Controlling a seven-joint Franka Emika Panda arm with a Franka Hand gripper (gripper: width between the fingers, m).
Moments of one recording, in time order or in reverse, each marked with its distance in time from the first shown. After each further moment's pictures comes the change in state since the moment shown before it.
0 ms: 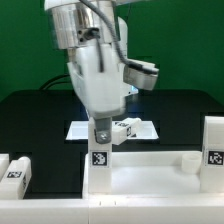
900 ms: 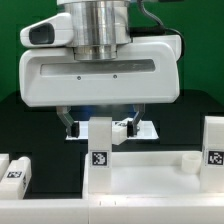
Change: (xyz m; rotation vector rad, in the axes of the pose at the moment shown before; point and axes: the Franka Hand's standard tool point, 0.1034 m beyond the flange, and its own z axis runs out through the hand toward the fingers) arm 0.001 -0.005 -0.005 -0.084 0.014 -1.006
